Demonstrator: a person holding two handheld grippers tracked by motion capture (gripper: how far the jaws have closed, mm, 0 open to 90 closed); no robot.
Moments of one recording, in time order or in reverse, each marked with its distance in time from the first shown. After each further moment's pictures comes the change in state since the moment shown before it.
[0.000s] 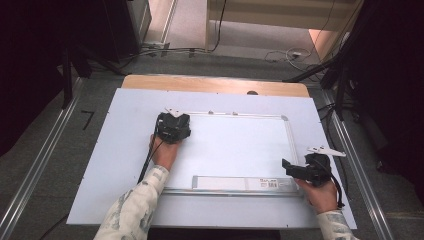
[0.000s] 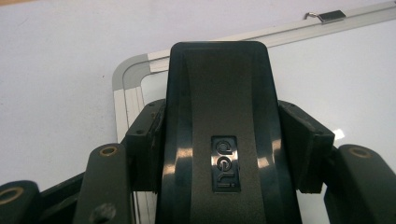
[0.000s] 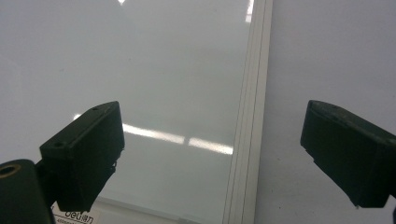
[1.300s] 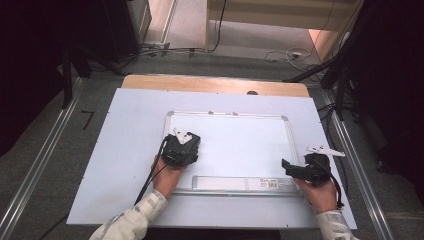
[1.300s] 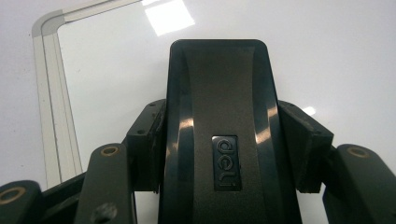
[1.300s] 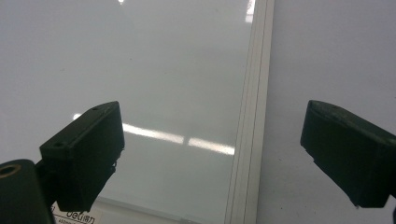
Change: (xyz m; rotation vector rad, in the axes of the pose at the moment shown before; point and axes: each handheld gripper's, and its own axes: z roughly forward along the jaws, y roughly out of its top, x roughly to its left) left arm -0.036 -0.044 -0.054 0.010 -0.137 0.109; right arm 0.001 0.000 0.000 0.001 -0.002 -0.001
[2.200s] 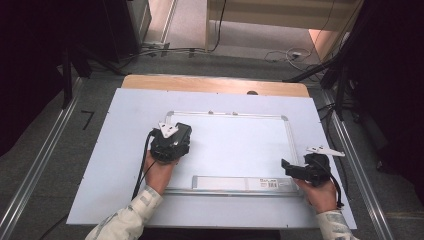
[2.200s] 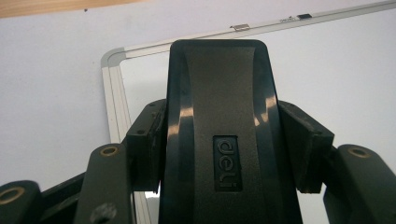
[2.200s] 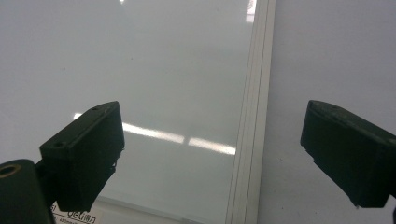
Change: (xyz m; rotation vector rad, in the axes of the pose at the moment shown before) left arm 0.022 0.014 -0.031 -0.111 0.024 -0.122; right arm 0.001 0.000 0.000 0.001 0.002 -0.004
